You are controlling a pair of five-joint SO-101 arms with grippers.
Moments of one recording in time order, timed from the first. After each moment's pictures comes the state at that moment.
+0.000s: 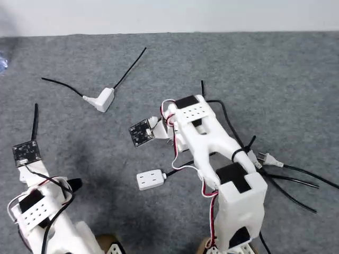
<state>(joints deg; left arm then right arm) -45.8 -48.3 79.2 51.6 -12.4 -25.6 21.1 2.0 69.3 88.7</state>
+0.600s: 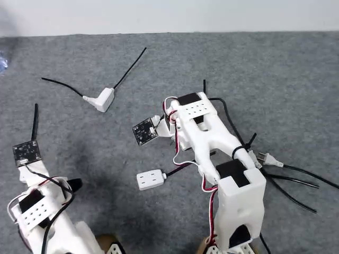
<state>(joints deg) -45.8 -48.3 79.2 51.6 -12.7 -22.7 24.0 -0.2 70.1 93.0</state>
